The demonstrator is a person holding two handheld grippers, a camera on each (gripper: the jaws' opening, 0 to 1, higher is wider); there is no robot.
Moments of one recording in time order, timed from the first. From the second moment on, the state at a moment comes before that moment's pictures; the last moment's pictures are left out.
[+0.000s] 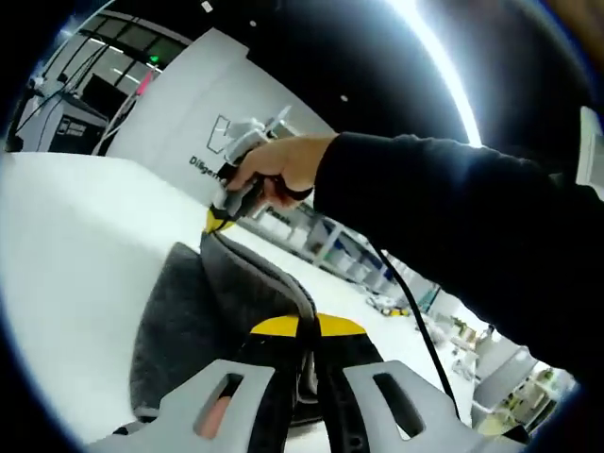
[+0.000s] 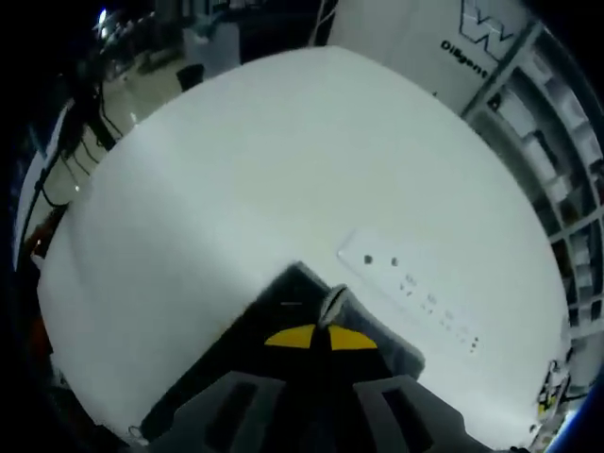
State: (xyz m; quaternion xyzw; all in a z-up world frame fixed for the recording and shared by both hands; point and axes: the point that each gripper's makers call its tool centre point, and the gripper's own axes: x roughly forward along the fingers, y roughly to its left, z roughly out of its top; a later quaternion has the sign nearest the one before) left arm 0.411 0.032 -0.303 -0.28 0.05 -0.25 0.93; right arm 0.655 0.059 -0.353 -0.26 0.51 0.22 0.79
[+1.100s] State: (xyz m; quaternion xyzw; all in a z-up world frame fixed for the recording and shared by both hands) left arm 0.401 -0.082 -0.294 -0.28 0.07 -0.31 0.91; right arm 0.681 -0.087 -0.299 -0.23 0.45 0.19 0.84
